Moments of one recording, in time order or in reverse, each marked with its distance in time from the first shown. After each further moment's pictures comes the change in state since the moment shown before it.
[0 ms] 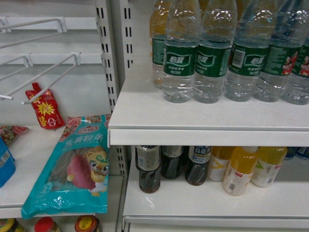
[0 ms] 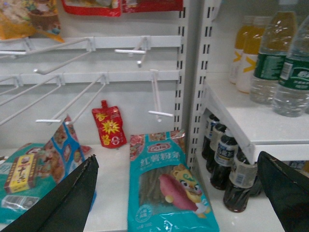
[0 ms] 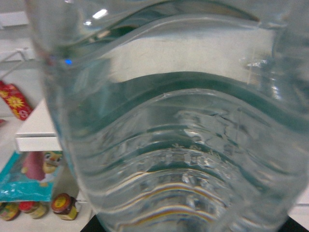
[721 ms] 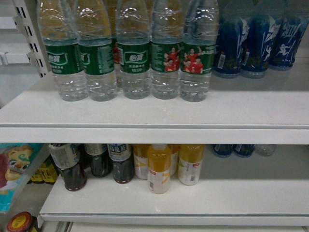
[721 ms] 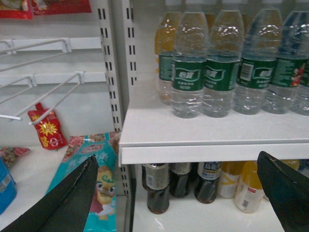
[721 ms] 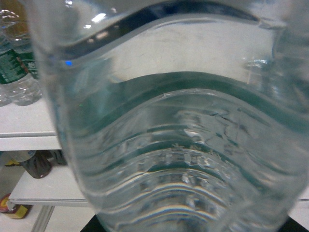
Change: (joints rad) left arm 0.001 0.000 0.000 0.000 0.003 0.000; right arm 0.001 0.000 0.000 0.003 0.000 0.000
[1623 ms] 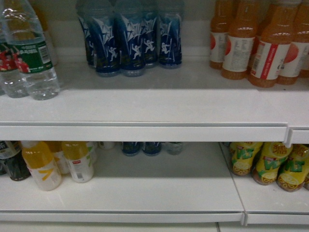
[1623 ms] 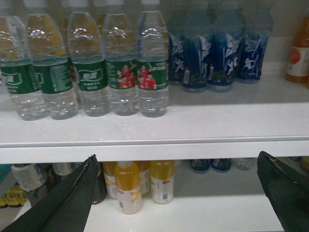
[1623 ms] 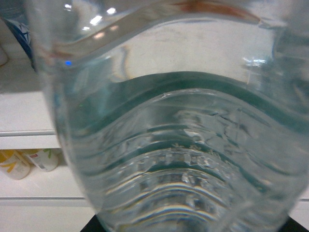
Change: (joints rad) left arm 0.000 0.000 0.000 0.000 0.000 0.000; right arm 0.000 0.000 0.000 0.001 0.000 0.000
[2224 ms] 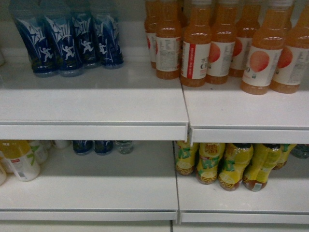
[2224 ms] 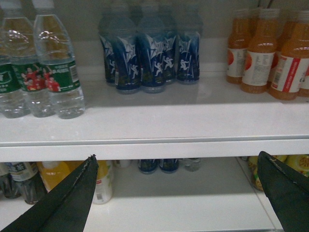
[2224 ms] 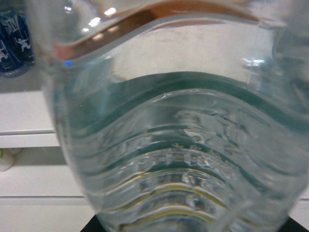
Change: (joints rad) left arm 0.000 0.000 0.000 -0.001 -0.001 0.000; right arm 0.000 0.001 0.000 0.000 0.000 0.000
